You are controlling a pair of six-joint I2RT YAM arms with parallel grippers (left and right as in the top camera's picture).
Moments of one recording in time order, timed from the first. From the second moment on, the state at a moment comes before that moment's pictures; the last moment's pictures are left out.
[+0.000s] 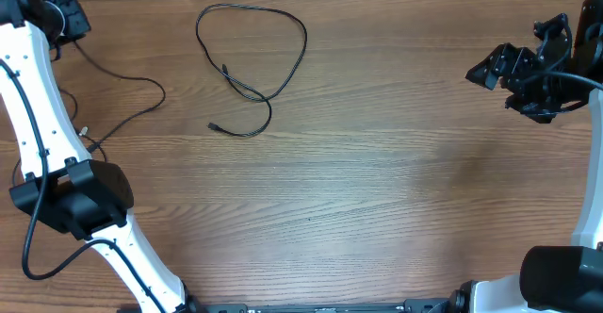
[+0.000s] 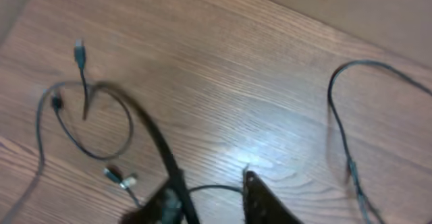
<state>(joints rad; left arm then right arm) 0.37 2.20 2.51 -1.27 0.04 -0.09 -0.26 1.65 1.82 -1.42 -0.42 0.20</state>
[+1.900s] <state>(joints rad) -0.01 2.39 2.51 -1.22 0.12 -0.43 -0.26 1.65 1.82 -1.40 -0.42 0.20</state>
